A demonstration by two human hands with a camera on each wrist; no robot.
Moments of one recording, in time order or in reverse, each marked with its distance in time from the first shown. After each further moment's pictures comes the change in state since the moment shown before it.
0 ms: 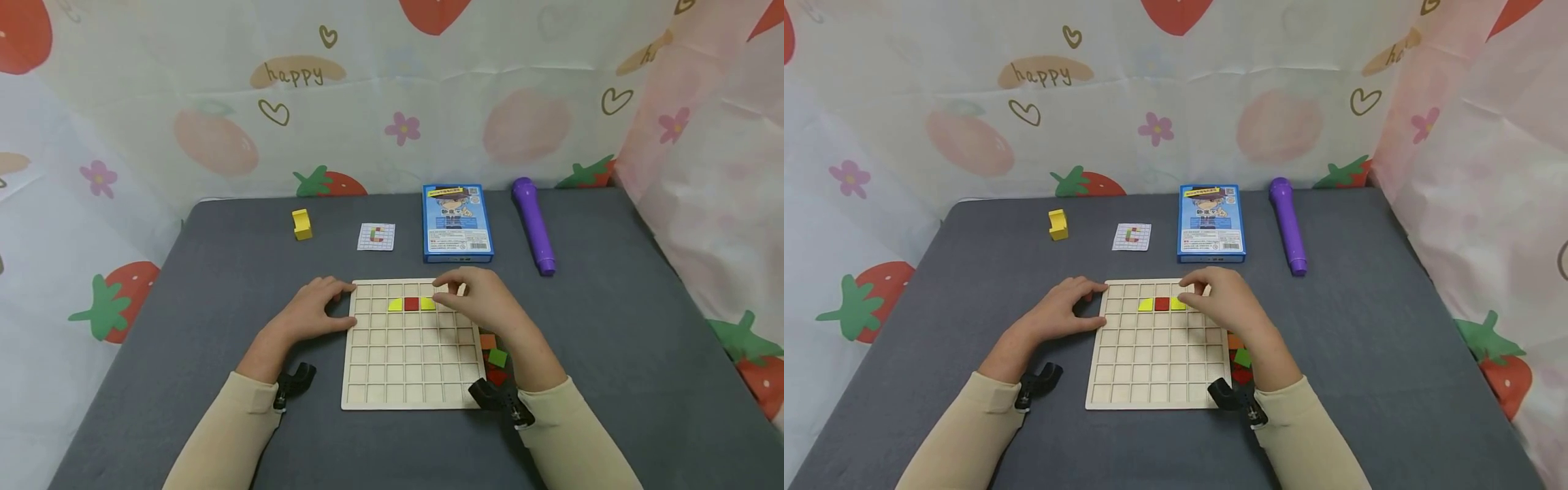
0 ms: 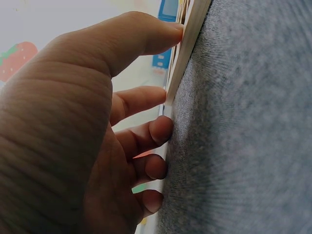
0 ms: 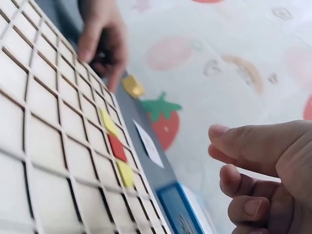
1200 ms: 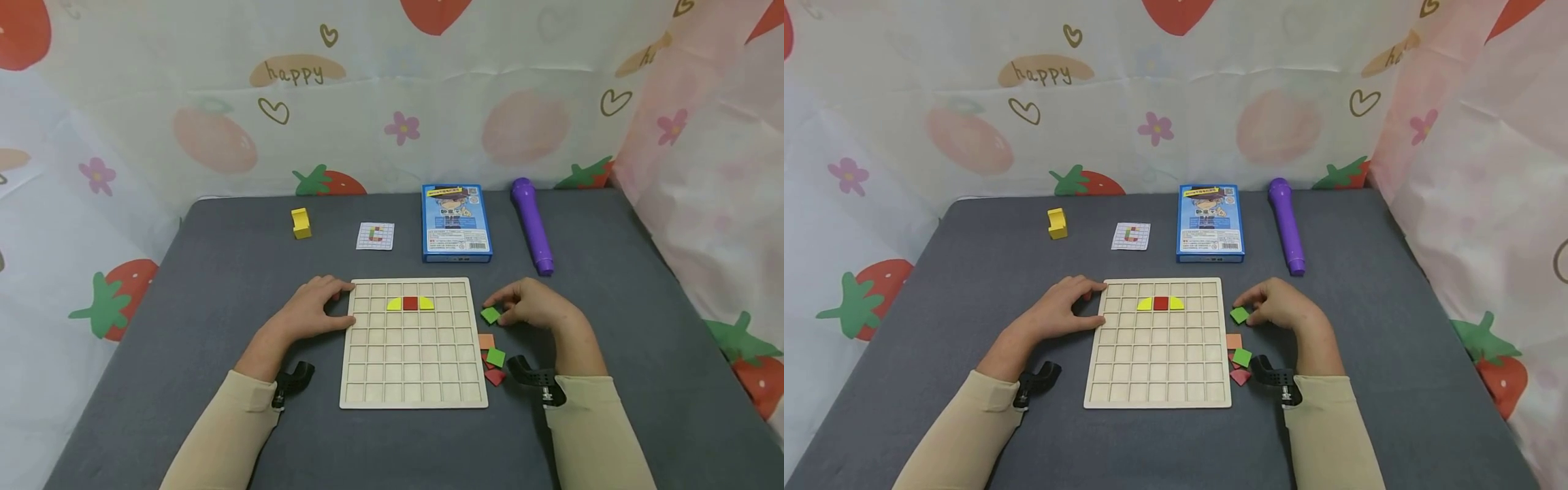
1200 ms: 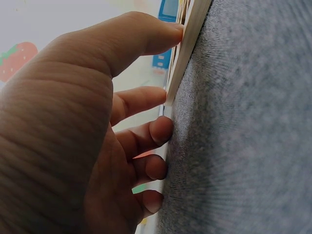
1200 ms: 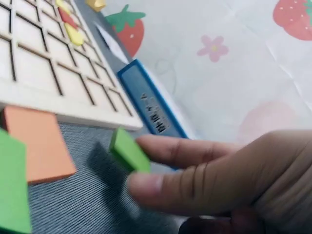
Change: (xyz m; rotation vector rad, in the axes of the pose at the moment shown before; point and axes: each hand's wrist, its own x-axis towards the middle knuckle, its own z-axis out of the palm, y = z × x) left_hand -0.001 0.002 0.000 0.003 -0.003 -0.008; right_hand -0.011 0.079 -0.052 0.046 -0.233 0.260
